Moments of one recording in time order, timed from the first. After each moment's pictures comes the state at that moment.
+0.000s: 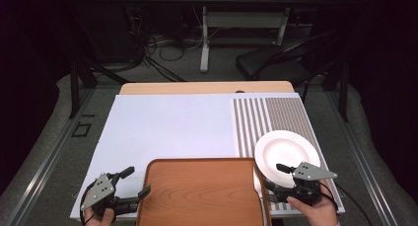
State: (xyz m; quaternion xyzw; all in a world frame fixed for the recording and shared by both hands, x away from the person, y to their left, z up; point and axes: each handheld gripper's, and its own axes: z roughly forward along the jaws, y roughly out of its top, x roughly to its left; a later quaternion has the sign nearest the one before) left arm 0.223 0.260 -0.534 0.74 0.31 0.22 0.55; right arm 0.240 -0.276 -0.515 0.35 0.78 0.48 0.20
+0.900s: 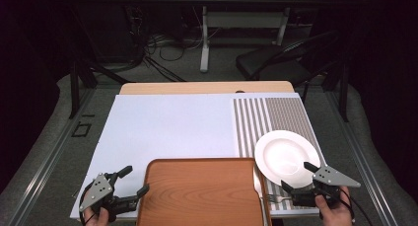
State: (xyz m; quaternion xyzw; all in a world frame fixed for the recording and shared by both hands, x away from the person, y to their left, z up) left arm 0.224 0.262 -0.535 0.73 0.32 0.23 0.56; right arm 0.227 -0.314 -0.515 0.40 0.74 0.47 0.26
